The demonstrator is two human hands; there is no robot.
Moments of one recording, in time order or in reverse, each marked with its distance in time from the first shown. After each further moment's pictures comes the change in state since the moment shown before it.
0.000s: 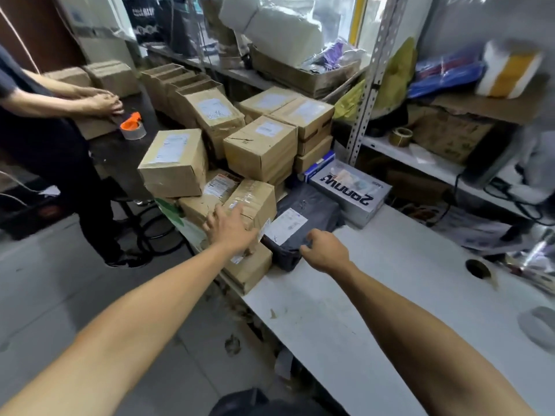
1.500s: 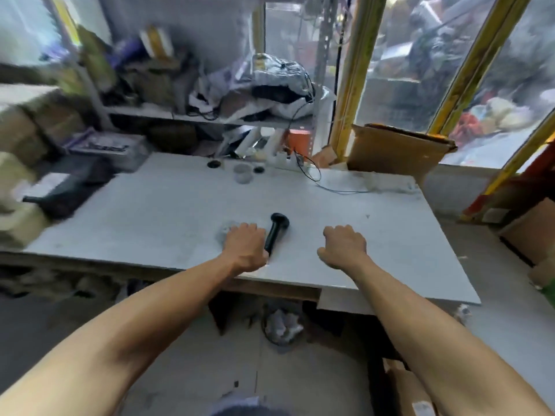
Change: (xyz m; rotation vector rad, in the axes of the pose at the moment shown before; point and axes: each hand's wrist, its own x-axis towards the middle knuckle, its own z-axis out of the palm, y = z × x) left_hand -0.658 0.258 0.191 0.509 -0.201 1.115; right_hand -0.706 0.380 -0.093 -0.258 0.132 0.650
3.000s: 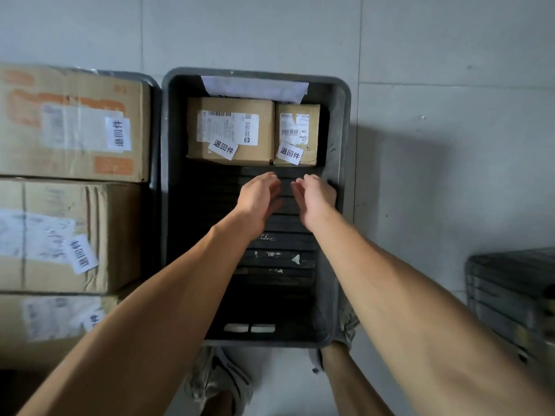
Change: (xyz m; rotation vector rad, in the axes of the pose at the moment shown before) left_hand -0.218 0.930 0.763 -0.686 -1.377 0.034; right_hand -0.469 0.609 0.887 -1.794 -1.033 -1.911
